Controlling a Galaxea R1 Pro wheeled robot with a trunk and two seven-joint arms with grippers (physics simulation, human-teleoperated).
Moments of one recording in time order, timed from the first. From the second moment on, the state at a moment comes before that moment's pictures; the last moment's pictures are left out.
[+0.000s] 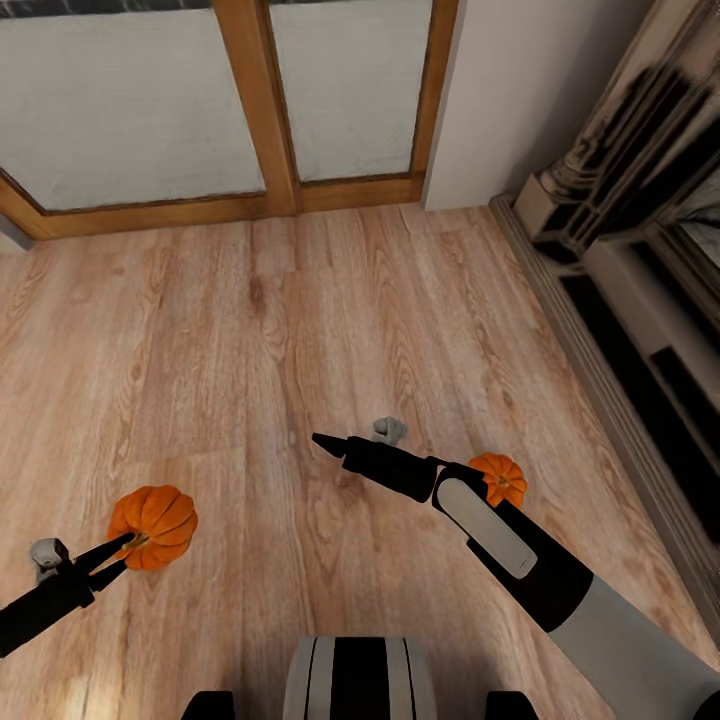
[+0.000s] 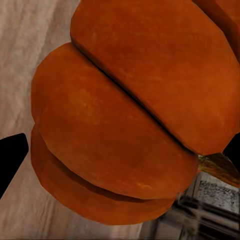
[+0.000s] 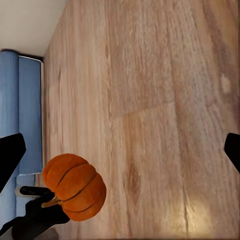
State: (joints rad) left arm -0.38 0.57 0.12 -0.61 0.89 0.58 -1.26; right arm -0.77 -0.14 0.73 -1.37 -1.31 0.41 -0.07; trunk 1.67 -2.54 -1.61
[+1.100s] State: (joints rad) left arm -0.36 0.54 0.06 -1.12 0.89 0.98 -1.13; right arm -0.77 -0.14 0.73 -1.35 -1.32 0.40 -0.07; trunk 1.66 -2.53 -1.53
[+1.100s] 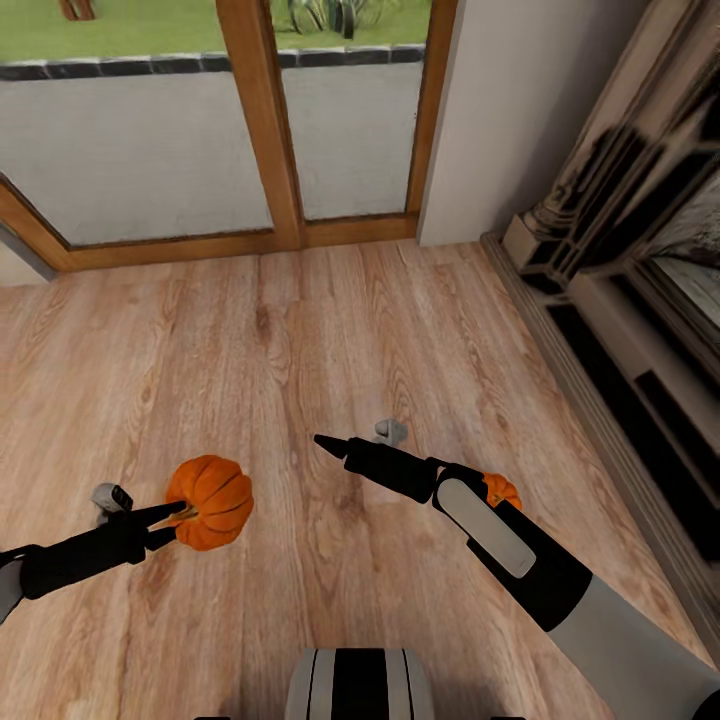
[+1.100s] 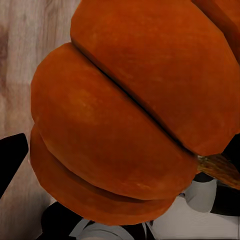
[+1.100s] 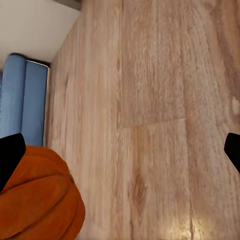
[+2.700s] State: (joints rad) left arm -0.36 0.52 0.02 -1.15 0.89 0.98 -1.13; right arm -0.77 -0.14 0.67 -1.25 -1.32 0.41 -0.06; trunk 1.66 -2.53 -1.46
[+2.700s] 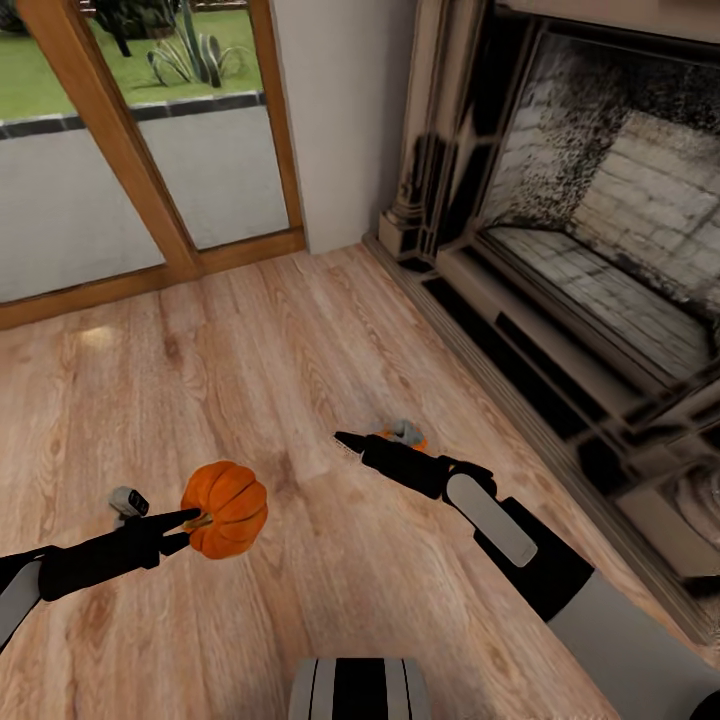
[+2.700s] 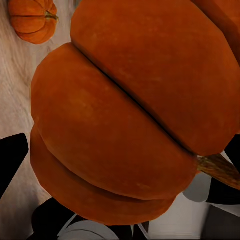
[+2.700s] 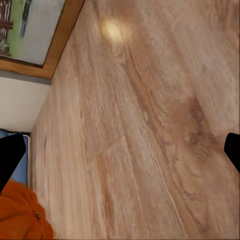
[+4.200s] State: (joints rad) left arm -0.32 0.53 0.05 -1.15 0.93 0.98 -1.17; right arm -0.77 -0.18 0.62 -1.07 -1.32 0.38 0.01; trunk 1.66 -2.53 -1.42
